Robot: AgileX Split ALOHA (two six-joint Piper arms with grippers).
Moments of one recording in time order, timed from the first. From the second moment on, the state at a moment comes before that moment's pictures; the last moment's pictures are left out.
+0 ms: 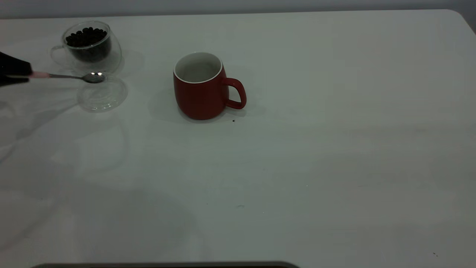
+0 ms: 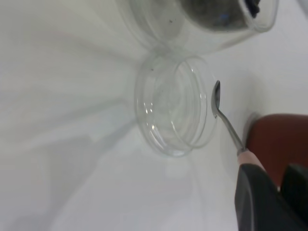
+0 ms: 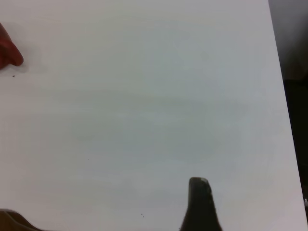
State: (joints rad) left arm 0.52 2.29 -1.12 -1.38 0.82 1.33; right arm -0.07 0.03 -0.47 0.10 1.13 -0.14
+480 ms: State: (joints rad) left arm 0.49 2.10 -1.38 -0.88 0.98 0.89; right arm -0.07 0.03 -0.47 0.10 1.13 -0.14
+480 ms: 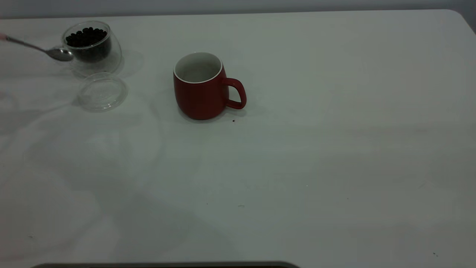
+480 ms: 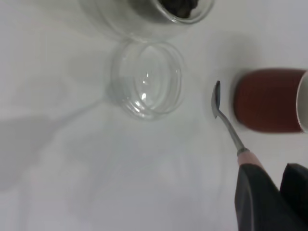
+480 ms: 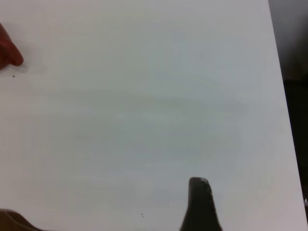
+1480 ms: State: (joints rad) left arm 0.47 2.39 -1.61 -1.21 0.90 1.18; right arm -0.07 0.03 -0.47 0.10 1.13 -0.14
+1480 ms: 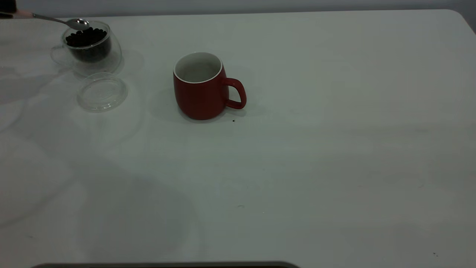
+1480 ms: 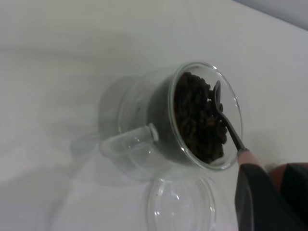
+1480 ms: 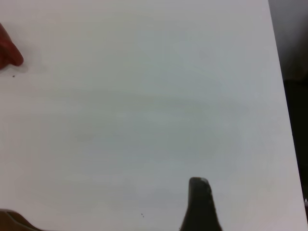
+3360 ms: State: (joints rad) left arm 0.57 2.58 -1.61 -1.38 1.07 1.14; right arm -0.07 0.03 -0.47 0.10 1.13 -0.14
